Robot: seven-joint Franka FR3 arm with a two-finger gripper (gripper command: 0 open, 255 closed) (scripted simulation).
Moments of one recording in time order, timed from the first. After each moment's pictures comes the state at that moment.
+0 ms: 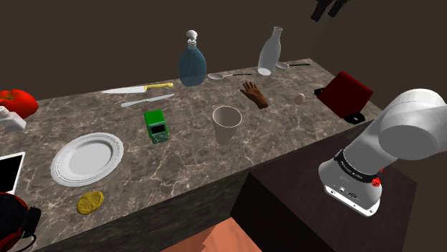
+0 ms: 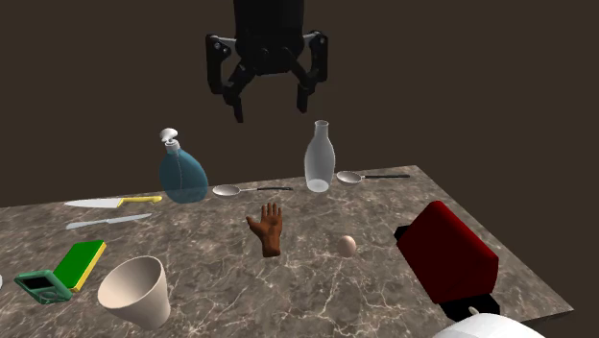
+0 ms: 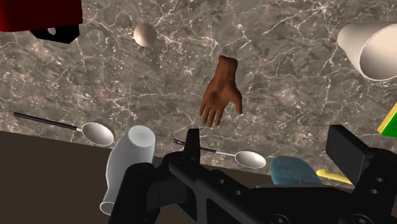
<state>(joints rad) 0.02 -0.80 -0.05 -2.32 -0.06 1.67 0.08</state>
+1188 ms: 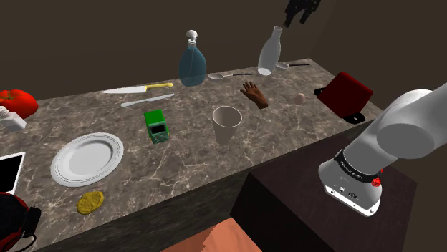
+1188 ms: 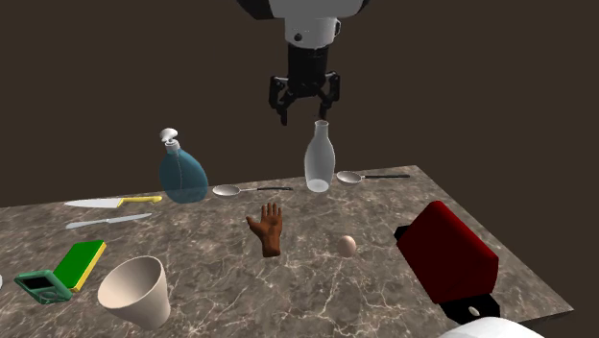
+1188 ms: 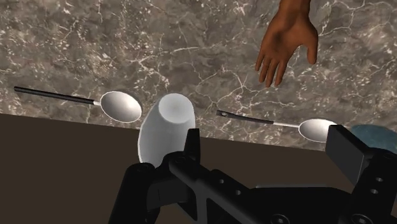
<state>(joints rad) -0.03 -0.32 -0.27 -2.16 -0.08 2.00 -0.10</state>
